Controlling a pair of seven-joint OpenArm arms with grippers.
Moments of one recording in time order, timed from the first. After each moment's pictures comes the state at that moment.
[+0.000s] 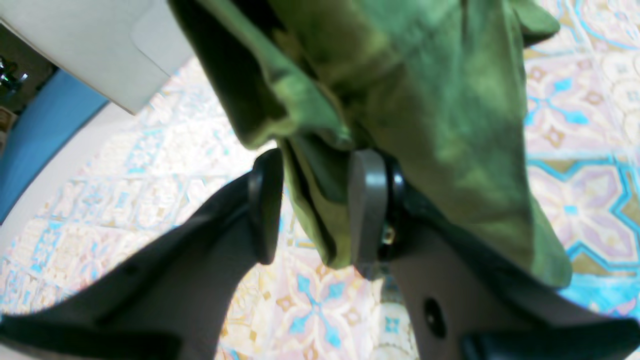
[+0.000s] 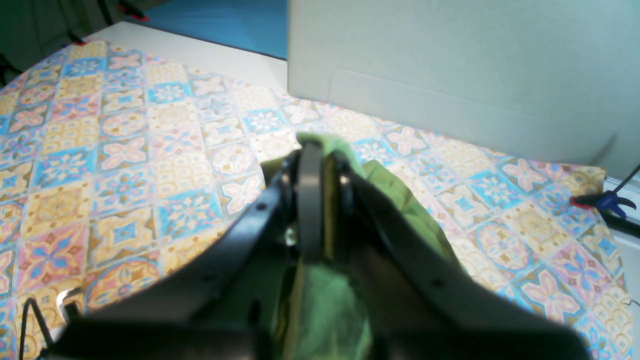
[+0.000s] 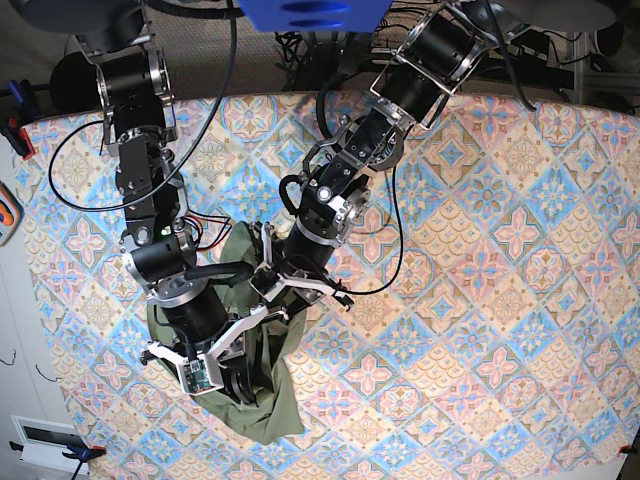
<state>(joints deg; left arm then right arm) -11.3 6.3 33.6 82.9 21.0 -1.5 21.0 18.4 13.5 -14.2 111.5 14.9 0.8 -43.3</state>
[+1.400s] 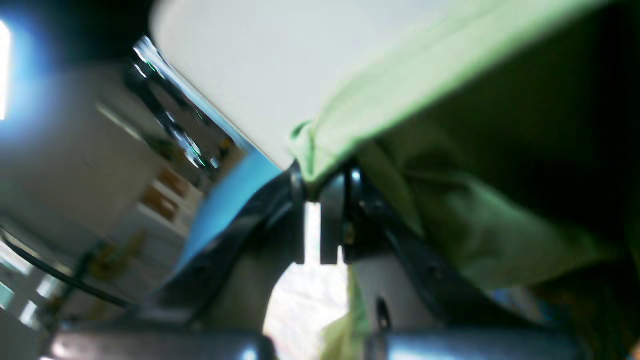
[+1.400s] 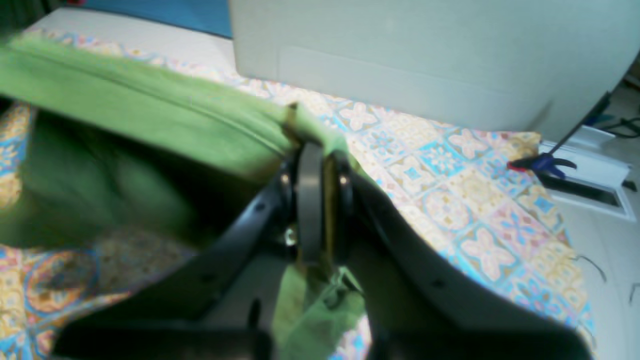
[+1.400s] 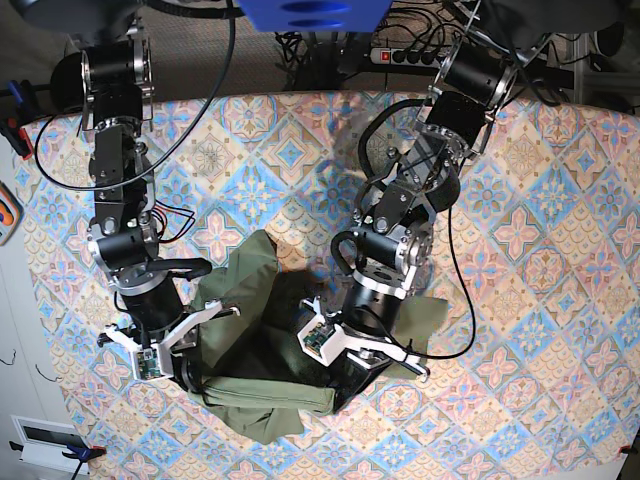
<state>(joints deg) -18.4 -2.4 27.2 100.9 28.6 -2.0 19.6 14.2 18.6 -6.8 112.0 15.4 1.0 -42.5</state>
